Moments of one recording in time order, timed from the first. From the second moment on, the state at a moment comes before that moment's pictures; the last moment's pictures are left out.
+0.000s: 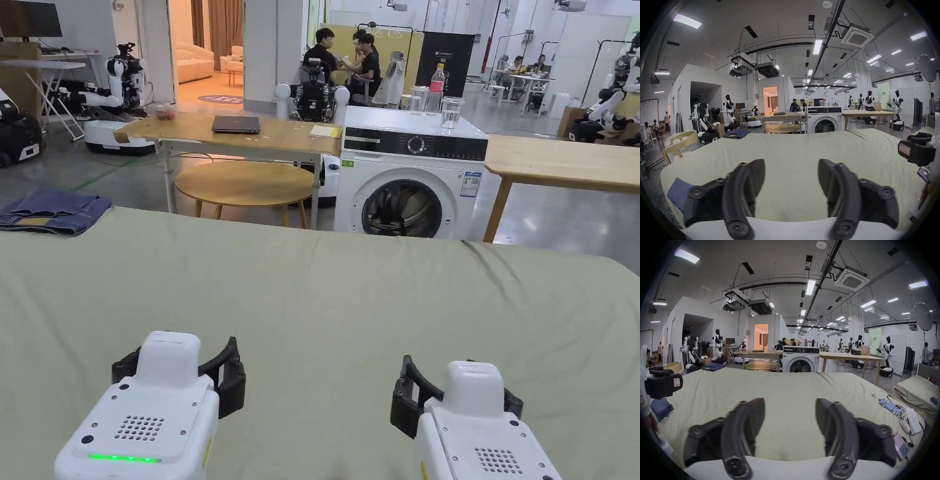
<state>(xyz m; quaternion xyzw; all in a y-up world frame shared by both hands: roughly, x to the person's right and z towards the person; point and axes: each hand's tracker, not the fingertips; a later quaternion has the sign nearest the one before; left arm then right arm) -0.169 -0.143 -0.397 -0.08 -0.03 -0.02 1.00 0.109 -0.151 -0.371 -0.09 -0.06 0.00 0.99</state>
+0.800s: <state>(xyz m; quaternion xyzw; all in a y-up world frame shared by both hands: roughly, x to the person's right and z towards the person) -0.202 -0.140 -0.403 -0.03 -0.03 0.05 1.00 0.114 -0.146 -0.387 -0.09 -0.05 0.00 0.99</state>
